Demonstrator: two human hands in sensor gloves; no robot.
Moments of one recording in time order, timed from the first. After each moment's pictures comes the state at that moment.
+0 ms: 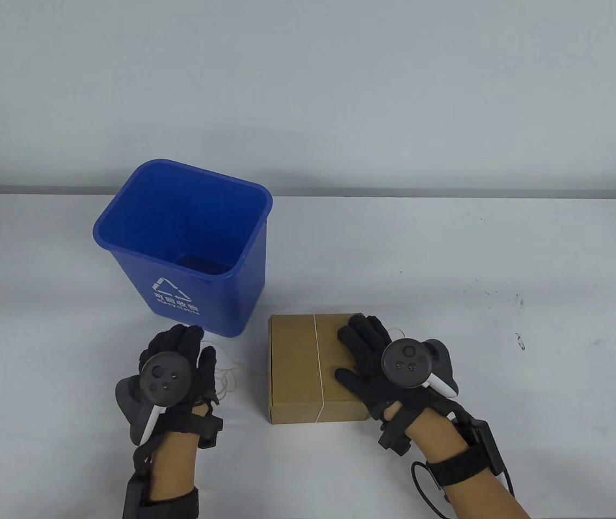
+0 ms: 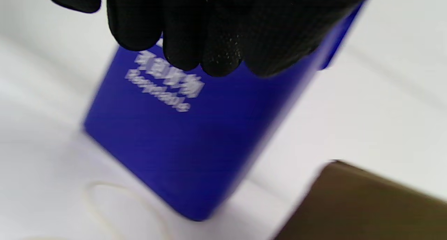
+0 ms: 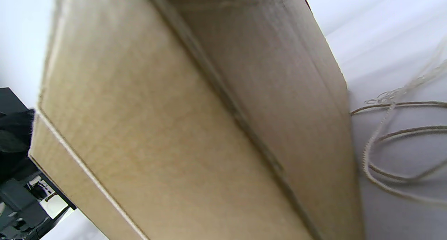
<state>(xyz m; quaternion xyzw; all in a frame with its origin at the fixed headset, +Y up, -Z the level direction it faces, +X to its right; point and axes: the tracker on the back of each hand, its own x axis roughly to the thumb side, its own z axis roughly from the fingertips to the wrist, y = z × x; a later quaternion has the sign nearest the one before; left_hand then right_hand) -0.216 -0.687 -0.267 0.15 0.04 0.26 0.95 0.130 -0.721 -0.319 0.28 0.06 0.90 0.32</state>
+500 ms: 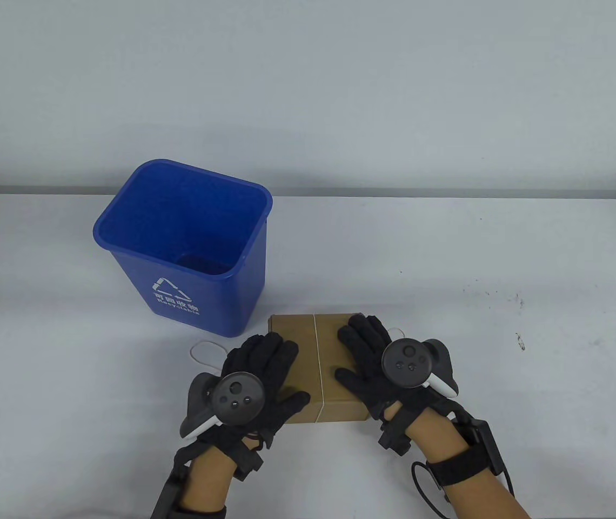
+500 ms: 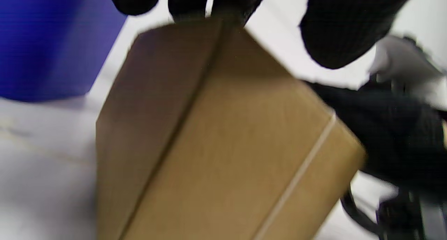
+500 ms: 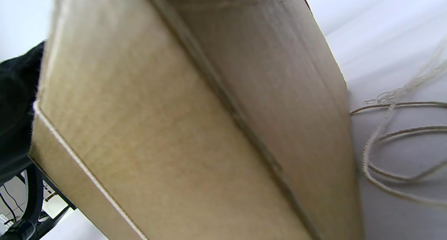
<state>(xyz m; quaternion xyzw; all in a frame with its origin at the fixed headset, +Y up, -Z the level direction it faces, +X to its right) -0.120 -0.703 -0.264 0.00 -0.22 0.21 0.95 0.130 -0.721 -0.319 0.28 0.06 0.90 0.32</state>
